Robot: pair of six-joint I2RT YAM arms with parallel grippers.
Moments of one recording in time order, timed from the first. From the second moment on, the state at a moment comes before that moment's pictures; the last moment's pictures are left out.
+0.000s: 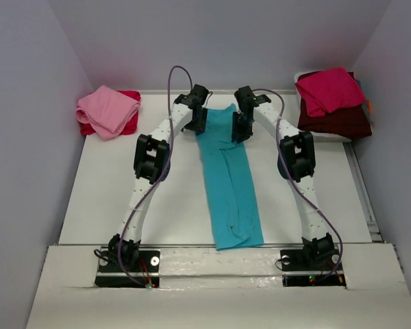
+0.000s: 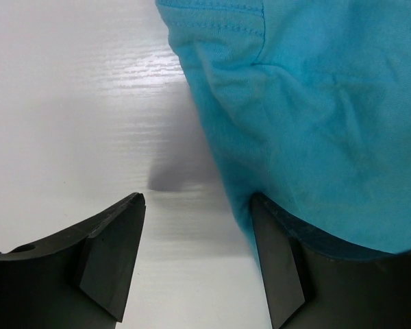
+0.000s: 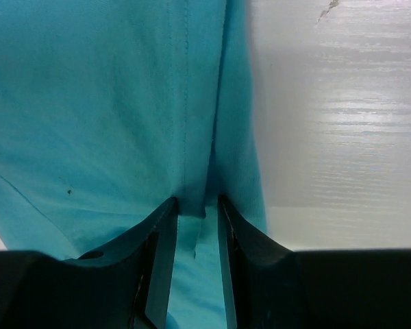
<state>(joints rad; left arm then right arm) -0.42 2.58 2.41 -0.96 -0.24 -0.24 0.37 2.51 2.30 -1.01 -0.08 0.47</state>
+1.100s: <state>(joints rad) -0.34 2.67 2.54 -0.76 -0.19 -0.17 0.22 2.66 2.54 -0.95 -0.17 0.49</state>
